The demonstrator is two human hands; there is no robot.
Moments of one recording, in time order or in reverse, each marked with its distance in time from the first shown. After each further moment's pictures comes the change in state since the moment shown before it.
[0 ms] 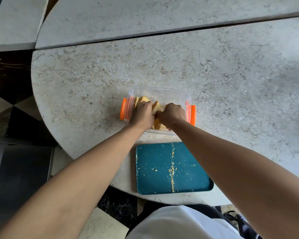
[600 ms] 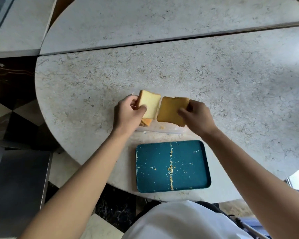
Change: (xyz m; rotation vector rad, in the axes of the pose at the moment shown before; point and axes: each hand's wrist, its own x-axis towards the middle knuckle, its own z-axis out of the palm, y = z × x) left_hand -0.062 0.012 -0.071 -0.623 0.291 -0.111; right_hand -0.072 0.047 -0.066 0.365 0.210 -0.264
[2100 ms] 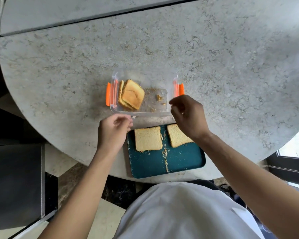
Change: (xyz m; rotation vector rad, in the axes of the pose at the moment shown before) left_hand -0.068 -0.040 -0.005 -0.101 -0.112 -0.331; right_hand -0.040 0.040 0.018 -0.085 0.142 -0.217
